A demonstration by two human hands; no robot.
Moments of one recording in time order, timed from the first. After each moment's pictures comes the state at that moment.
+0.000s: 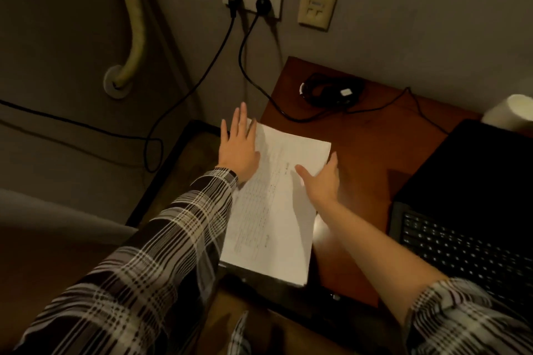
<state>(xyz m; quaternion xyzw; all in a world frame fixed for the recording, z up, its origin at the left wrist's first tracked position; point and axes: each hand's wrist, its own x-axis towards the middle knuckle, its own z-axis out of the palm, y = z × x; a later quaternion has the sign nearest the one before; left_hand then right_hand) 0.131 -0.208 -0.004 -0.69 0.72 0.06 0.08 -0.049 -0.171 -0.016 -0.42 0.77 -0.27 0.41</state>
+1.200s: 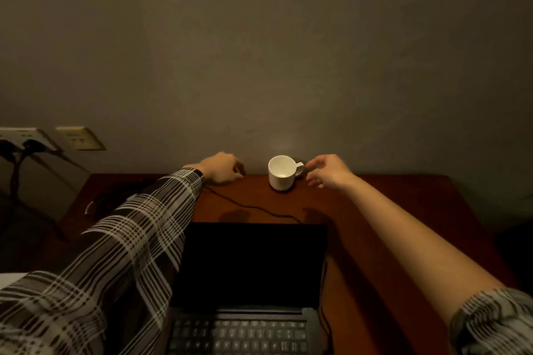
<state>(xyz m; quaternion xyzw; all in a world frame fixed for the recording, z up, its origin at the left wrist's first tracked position) -0.377 -0.375 0.156 -0.47 0.84 0.23 0.14 -0.627 -0.306 0.124 -0.45 0.74 -0.26 0.43</state>
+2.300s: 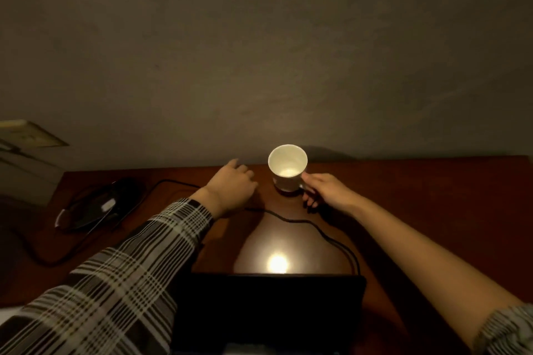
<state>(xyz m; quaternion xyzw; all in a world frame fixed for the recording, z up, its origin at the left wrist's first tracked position) -0.413 -0.408 0.054 -0.30 0.89 -0.14 0.33 -0.625 -0.366 -0.009 -0.45 0.64 -0.25 0.57</state>
